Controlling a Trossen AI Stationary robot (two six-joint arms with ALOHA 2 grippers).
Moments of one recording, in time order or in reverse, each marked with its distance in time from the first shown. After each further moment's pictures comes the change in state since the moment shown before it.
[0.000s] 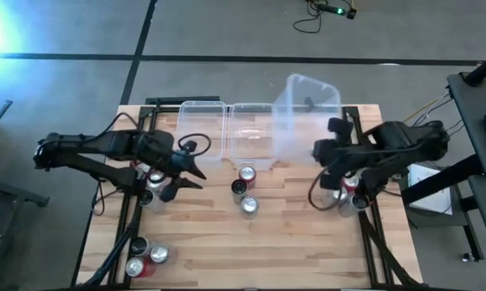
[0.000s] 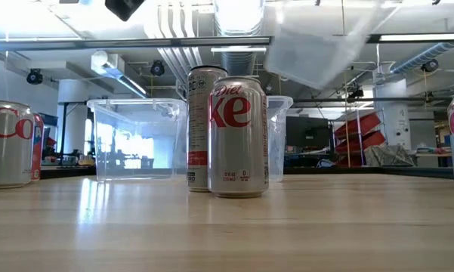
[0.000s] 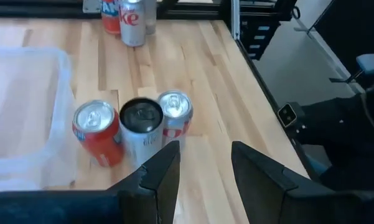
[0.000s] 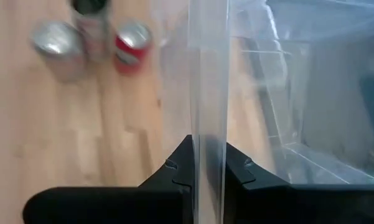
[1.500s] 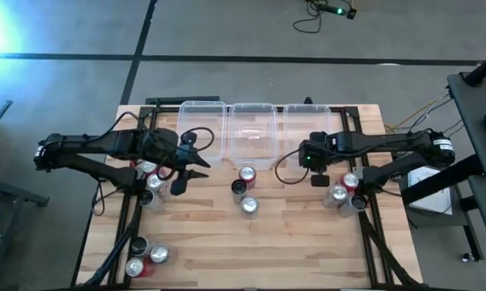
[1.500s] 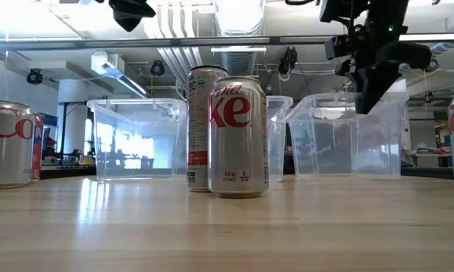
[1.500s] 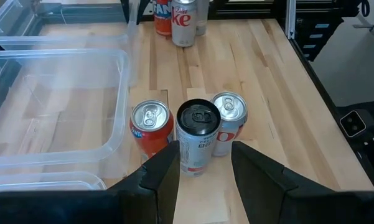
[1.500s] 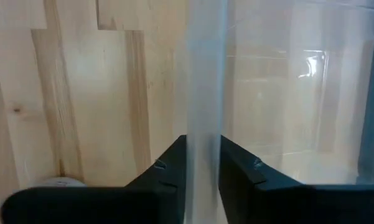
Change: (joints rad) left arm 0.040 0.027 -0.020 0.045 -0.154 0.040; right arm -0.398 -0.092 -0.789 0.520 -0.326 -0.409
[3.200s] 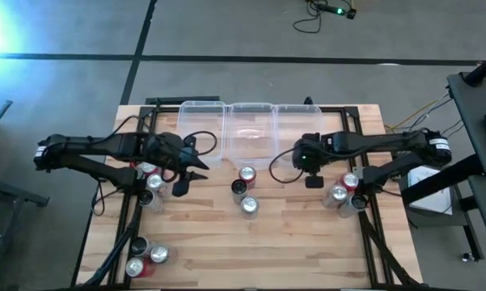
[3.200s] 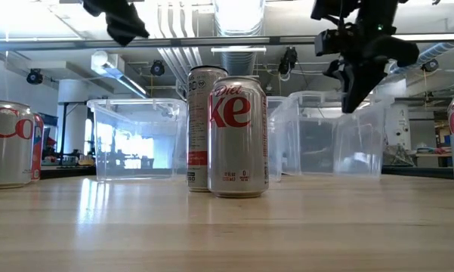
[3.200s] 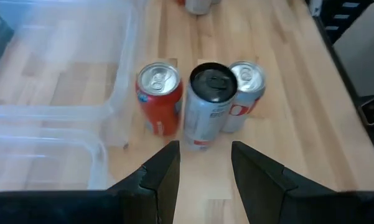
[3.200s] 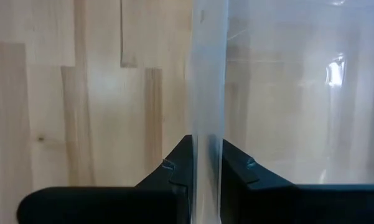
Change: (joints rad) left arm 0.008 0.000 -0.076 -0.014 -0.031 -0.062; right arm 0.000 0.082 0.040 0.057 -0.075 -0.043
